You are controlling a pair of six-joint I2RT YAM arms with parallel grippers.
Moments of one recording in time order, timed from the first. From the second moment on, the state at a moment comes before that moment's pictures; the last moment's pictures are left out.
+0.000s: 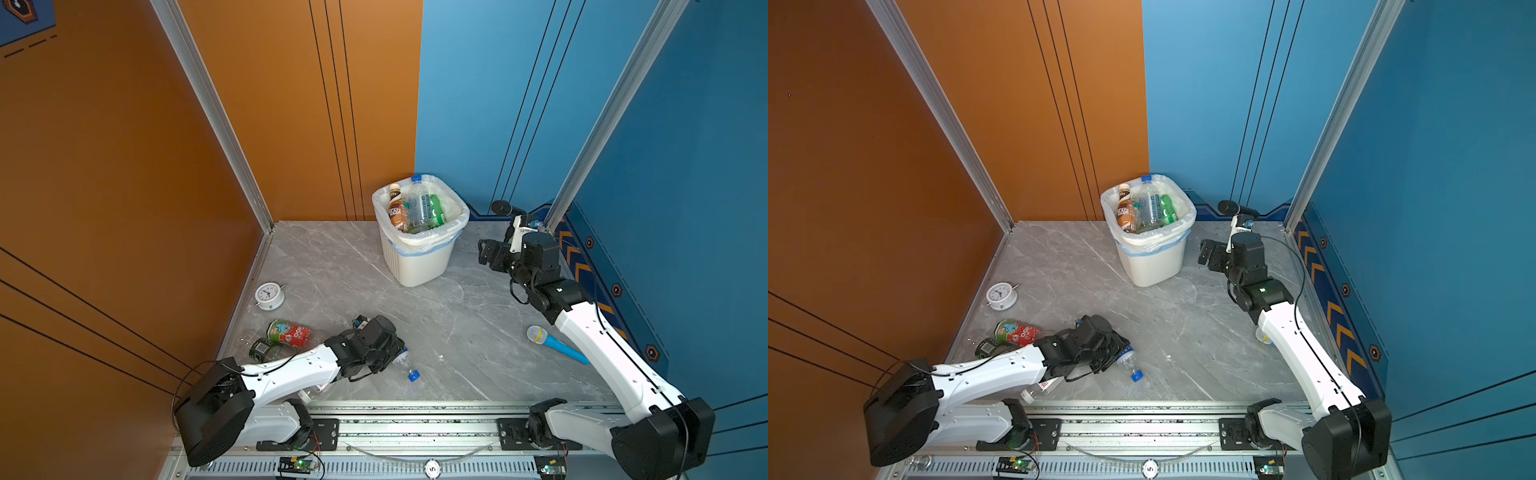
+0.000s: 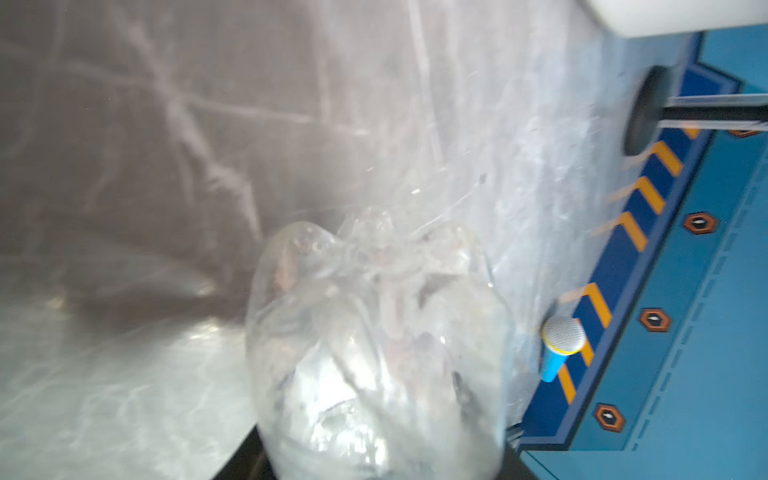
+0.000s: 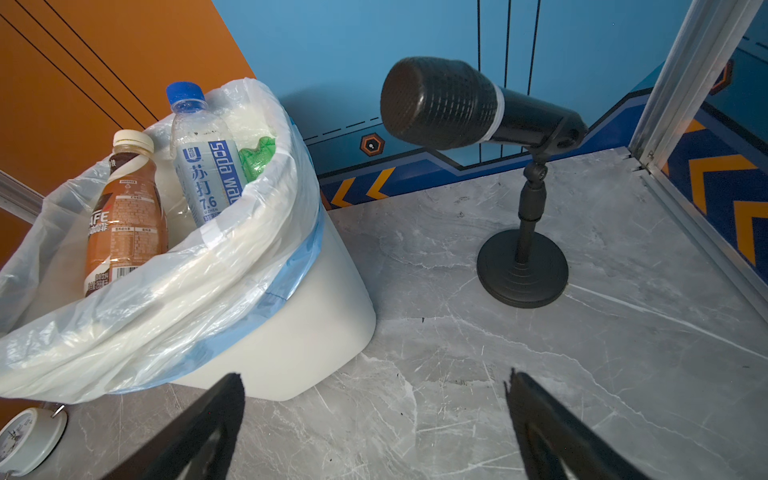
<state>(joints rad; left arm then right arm) -0.85 1.25 0.64 -0.22 -0.02 -1.49 0.27 1.19 1.08 -0.30 0.11 0.38</state>
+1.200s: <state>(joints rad) -0.57 1.95 2.12 -0.28 0.00 -0.44 0.23 1.04 0.98 -0.33 0.11 0.42</state>
